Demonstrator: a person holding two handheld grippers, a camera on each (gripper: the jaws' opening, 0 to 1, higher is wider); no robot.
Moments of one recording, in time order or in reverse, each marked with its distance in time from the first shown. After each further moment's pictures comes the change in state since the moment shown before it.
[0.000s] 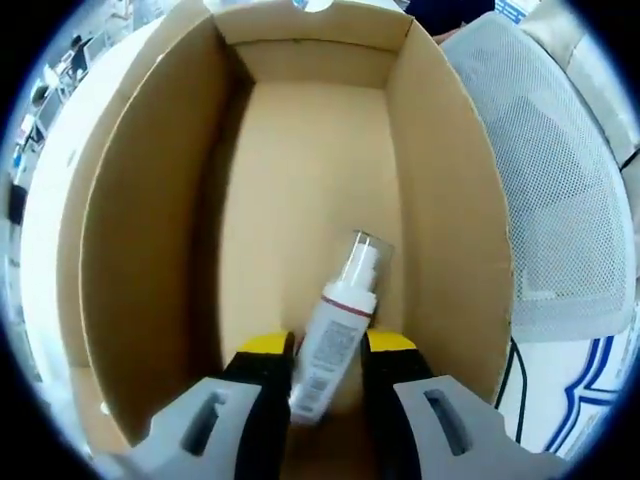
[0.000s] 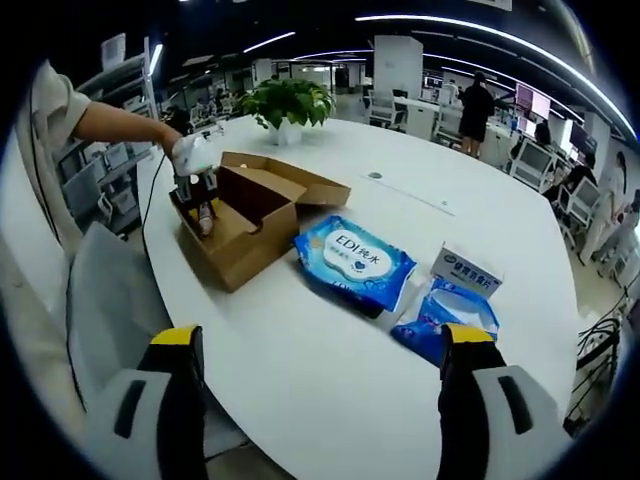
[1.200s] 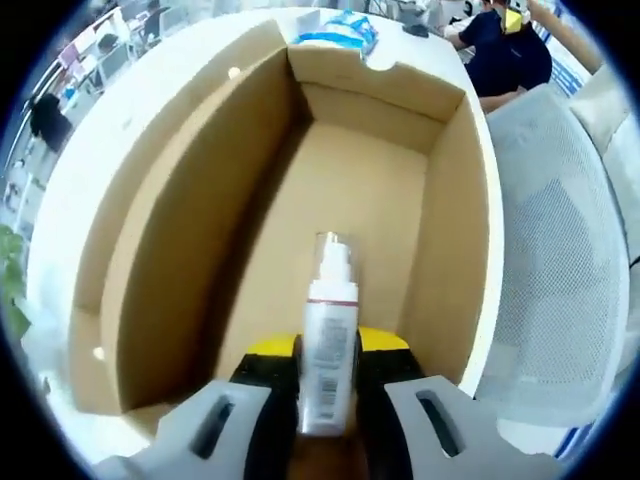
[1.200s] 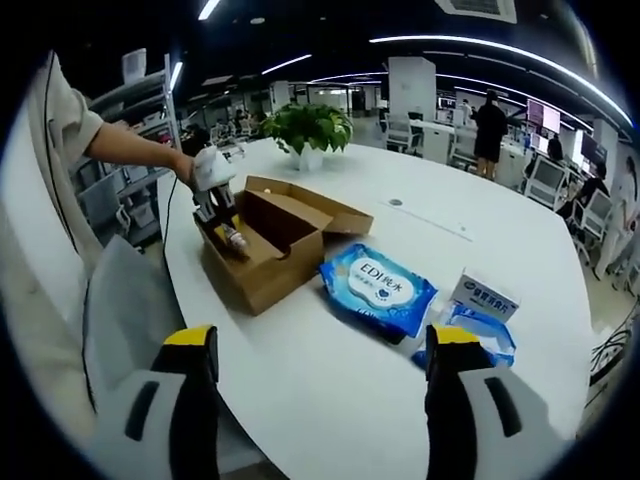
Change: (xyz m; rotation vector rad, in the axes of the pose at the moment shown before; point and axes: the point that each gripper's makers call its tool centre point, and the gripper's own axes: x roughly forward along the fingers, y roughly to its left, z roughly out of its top) left arm -0.026 0.000 0.032 -0.289 -0.167 0.119; right arm -0.005 0.026 0.023 -0.026 -0.123 0.087
